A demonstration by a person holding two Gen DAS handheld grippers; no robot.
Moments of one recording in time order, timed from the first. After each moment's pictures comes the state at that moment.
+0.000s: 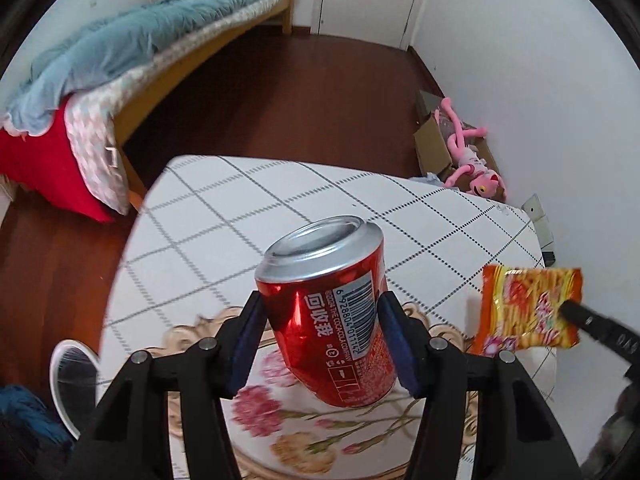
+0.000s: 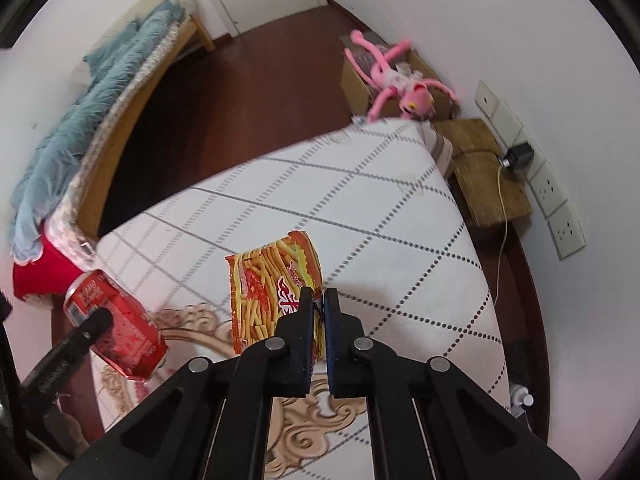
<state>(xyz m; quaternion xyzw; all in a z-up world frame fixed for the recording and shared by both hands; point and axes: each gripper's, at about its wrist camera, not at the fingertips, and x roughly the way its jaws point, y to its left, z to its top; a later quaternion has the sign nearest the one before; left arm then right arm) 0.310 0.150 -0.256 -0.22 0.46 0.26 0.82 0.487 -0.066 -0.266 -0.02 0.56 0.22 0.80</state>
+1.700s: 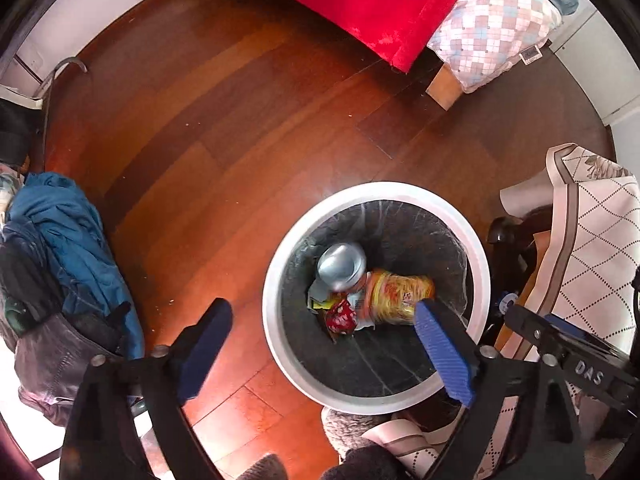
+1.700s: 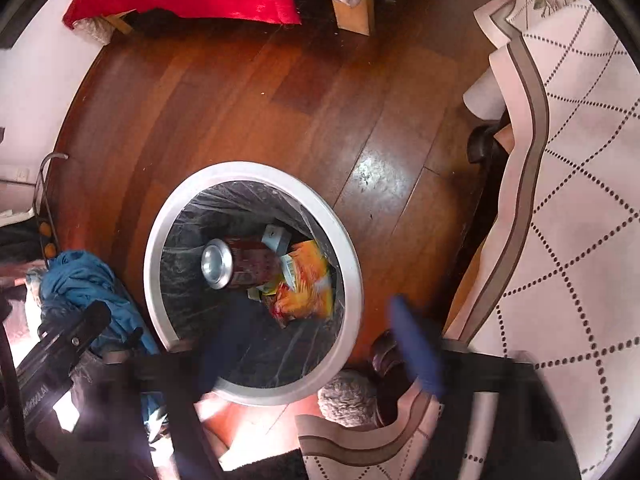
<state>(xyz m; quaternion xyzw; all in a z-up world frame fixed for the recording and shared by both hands) -0.170 0.403 -0.408 -0.43 0.49 0.46 0.61 0.028 0.372 -0.467 -0.30 0.63 0.41 0.58</state>
